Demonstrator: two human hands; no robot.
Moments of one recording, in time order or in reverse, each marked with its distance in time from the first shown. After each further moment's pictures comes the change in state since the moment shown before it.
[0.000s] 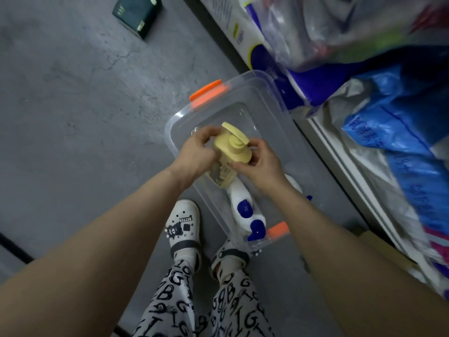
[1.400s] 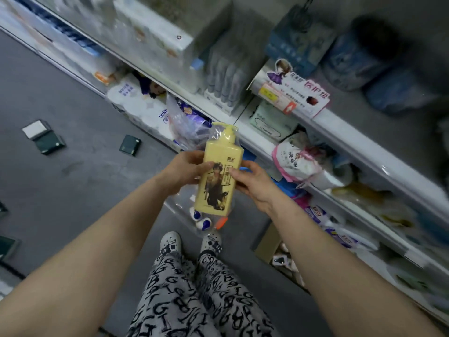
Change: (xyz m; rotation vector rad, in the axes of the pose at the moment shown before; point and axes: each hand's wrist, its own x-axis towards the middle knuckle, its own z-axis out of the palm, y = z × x) left_hand -0.427 0.312 0.015 0.120 -0.352 0.258; right_hand -0.437 -0.191 -0.224 0.692 0.094 -0.066
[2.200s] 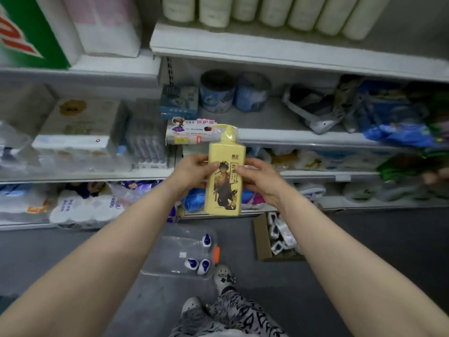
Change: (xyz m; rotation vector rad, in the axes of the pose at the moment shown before) left_hand -0.086 0.133 0.089 0.355 -0.354 0.287; right_hand -0.190 -0.043 -0.030 0.259 0.483 -0.326
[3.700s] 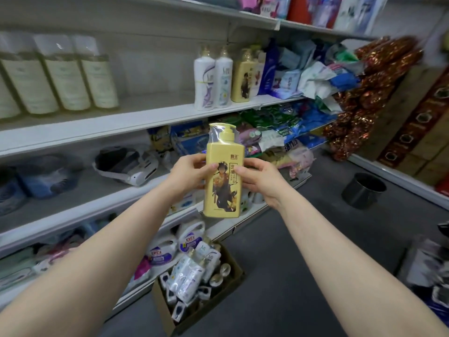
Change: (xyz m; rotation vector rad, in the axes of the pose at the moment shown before) left_hand -0.004 0.196 0.487 0.196 -0.461 0.464; right_hand -0.230 -0.047 -0.466 0.121 0.557 -0.358
